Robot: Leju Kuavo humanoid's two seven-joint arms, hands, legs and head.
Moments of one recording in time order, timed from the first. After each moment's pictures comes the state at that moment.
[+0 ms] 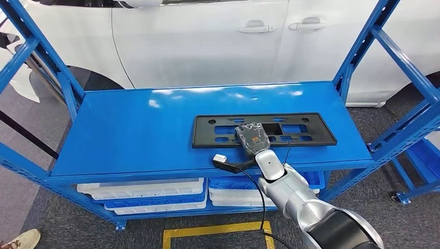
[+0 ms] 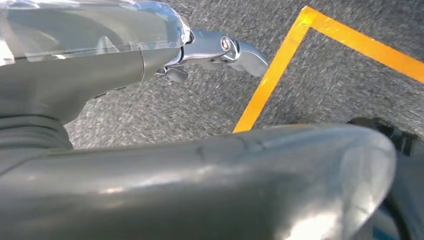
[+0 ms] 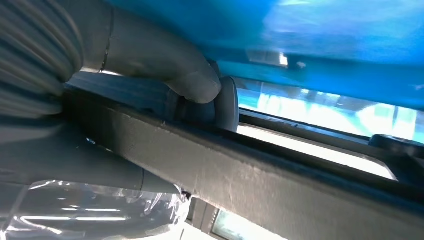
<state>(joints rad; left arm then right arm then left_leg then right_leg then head) -0.08 0.21 -0.78 -0.14 -0.19 0.03 -0.51 -0.74 0.03 0.50 -0.42 1.53 -0.57 0.10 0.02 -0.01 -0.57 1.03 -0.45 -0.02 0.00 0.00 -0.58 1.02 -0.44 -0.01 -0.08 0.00</state>
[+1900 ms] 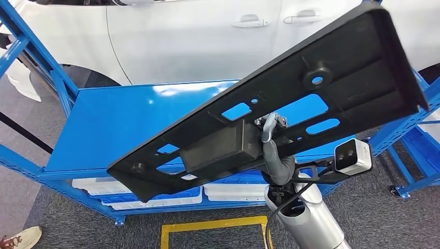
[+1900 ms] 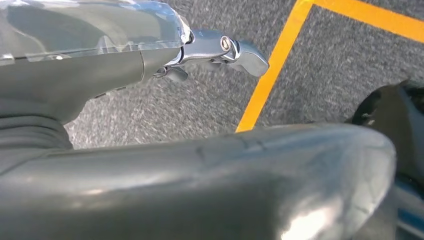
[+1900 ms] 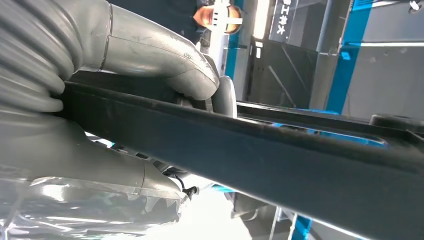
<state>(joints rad) -0.11 0.20 -0.86 -0.14 -0.19 0.02 -0.45 -0.34 -0.08 0.44 -1.77 -0.60 0.49 -0.53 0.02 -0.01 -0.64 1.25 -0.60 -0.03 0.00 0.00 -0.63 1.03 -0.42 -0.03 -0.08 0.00</state>
